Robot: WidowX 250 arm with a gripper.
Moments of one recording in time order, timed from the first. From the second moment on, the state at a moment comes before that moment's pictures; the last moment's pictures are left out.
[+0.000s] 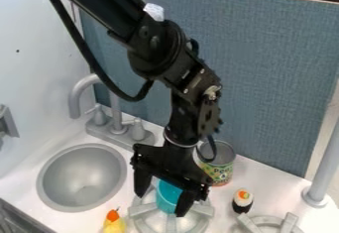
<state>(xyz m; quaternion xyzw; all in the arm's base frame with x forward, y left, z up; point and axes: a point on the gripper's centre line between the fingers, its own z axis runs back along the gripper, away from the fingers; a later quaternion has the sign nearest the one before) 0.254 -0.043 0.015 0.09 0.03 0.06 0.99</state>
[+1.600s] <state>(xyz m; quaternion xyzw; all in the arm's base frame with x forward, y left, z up) 0.226 0.050 -0.101 0.07 0.10 0.05 0.99</state>
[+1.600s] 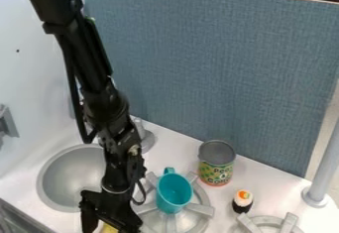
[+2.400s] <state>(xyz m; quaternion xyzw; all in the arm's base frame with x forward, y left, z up) 0.245 -0.007 -0.035 0.08 0.05 0.00 1.00</state>
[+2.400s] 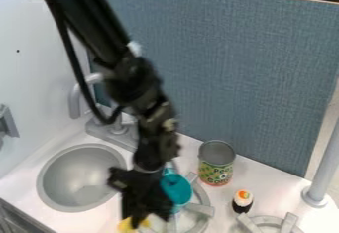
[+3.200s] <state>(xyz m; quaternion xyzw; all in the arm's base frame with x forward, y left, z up) 0.242 -0.087 -0.081 0.02 0.11 -0.13 0.99</state>
